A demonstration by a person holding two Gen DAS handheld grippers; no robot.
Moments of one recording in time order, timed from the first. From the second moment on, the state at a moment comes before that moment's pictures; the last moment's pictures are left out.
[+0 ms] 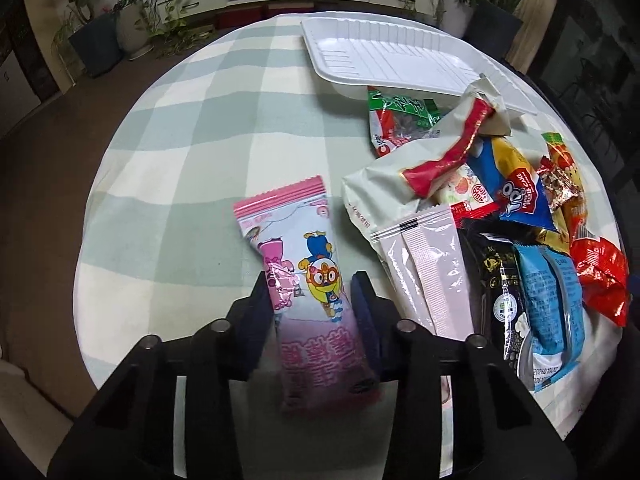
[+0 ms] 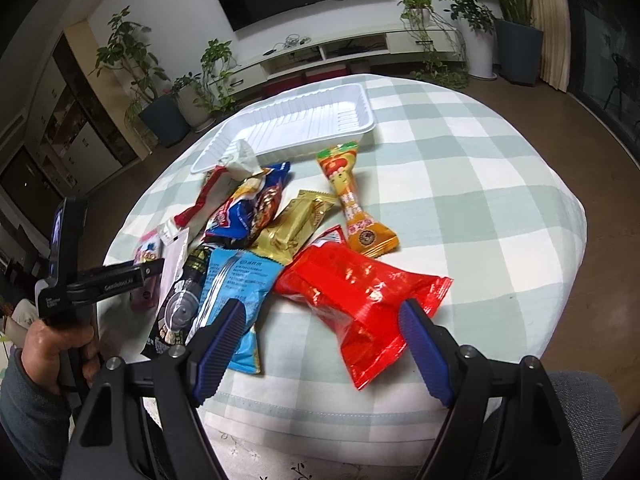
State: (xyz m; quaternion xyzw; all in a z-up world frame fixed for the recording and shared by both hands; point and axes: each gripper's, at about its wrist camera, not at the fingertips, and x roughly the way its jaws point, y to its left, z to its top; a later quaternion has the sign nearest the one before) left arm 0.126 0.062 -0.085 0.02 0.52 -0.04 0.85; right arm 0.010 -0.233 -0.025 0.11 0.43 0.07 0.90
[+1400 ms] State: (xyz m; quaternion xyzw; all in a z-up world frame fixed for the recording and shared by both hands) left arm 0.067 0.065 -0.078 0.06 0.51 -0.11 0.85; right arm 0.057 -0.208 -0.055 -0.14 0.55 0.14 0.81
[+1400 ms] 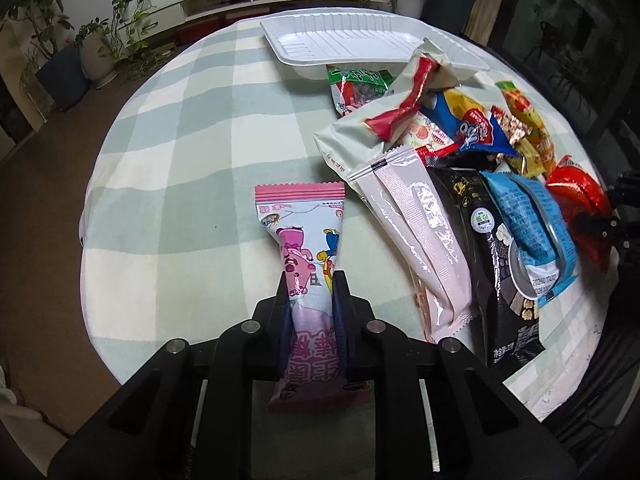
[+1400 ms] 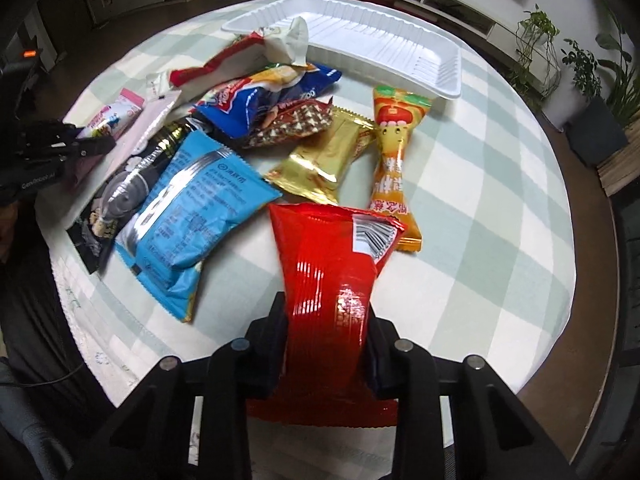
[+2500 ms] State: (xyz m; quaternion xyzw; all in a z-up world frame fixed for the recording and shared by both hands) left arm 0.186 0.084 0.028 -0.08 0.42 -0.18 0.88; right arm 0.125 -0.281 0.025 0.13 0.43 0.13 0.89
